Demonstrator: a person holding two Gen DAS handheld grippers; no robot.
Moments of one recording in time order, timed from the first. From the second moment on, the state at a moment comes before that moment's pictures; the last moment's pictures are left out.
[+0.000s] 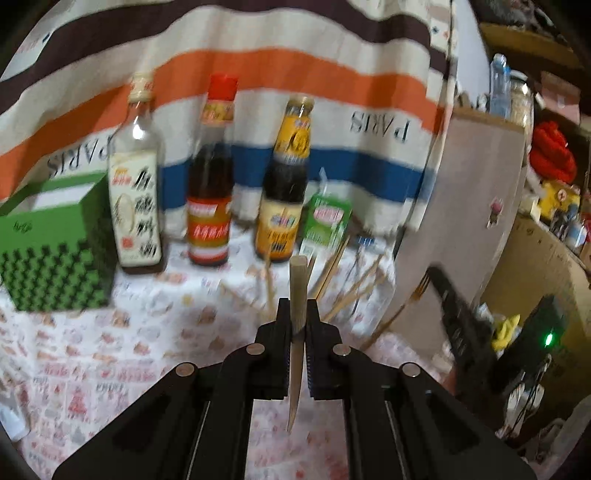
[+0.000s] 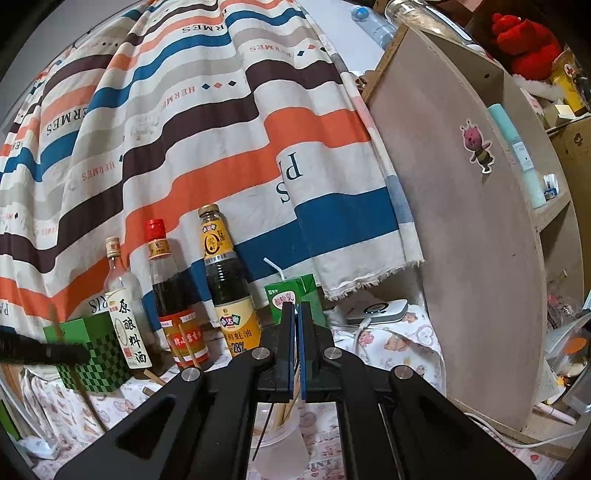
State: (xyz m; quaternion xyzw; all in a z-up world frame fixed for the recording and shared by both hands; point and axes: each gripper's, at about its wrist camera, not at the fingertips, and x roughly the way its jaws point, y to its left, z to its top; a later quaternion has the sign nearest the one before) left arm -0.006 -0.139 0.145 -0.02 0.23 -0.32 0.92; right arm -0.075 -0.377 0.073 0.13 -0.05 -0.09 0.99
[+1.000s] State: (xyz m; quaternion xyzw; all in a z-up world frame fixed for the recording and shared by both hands) left arm 0.008 -0.219 0.107 0.04 0.06 -0.28 0.96; right arm -0.057 -0.405 0.060 0.17 -0.03 -0.11 0.98
